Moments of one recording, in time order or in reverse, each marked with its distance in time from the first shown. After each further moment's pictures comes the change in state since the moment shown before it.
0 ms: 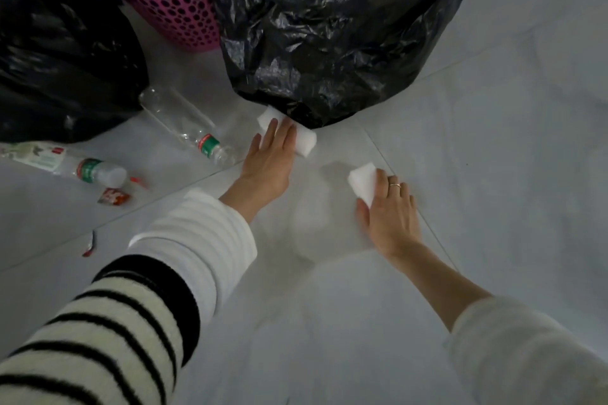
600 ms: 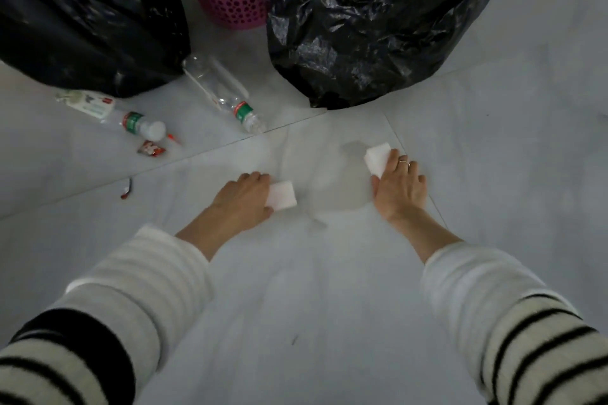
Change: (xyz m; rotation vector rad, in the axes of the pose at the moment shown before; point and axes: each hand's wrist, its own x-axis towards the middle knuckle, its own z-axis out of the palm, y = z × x) left_hand -0.117 -0.034 0.018 -0.033 -0.216 -0.103; right_hand -0.006 -0.018 -0.021 -0.162 -0.142 0.066
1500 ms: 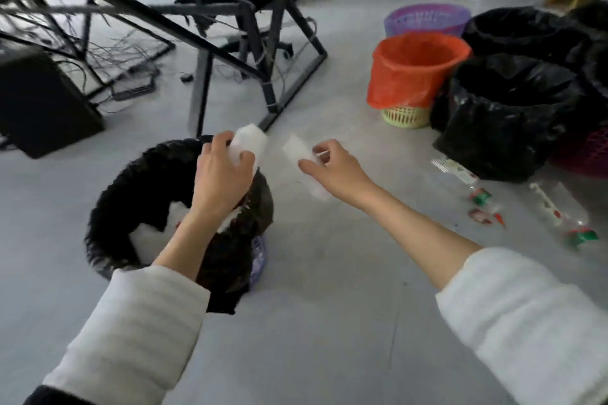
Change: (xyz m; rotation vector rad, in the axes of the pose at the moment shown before) left_hand -0.520 -0.337 -0.026 -0.752 1.060 -1.037; right_hand -0.392 -0.516 -0.187 0.706 -0.404 -1.009
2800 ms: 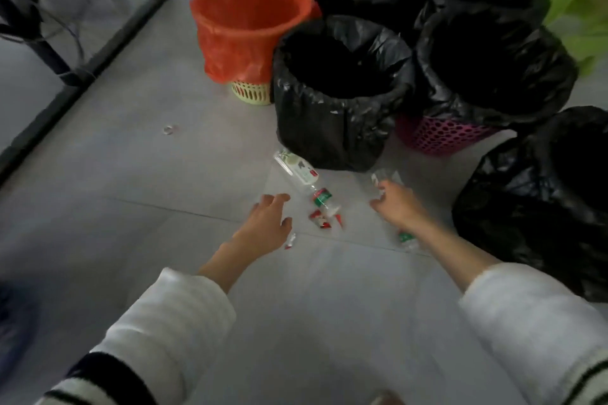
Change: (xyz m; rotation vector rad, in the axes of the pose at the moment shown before) left_hand -0.024 0.190 0.358 0.228 -0.895 0.220; right_hand 0.043 0.334 -0.290 -0.534 0.056 0.611
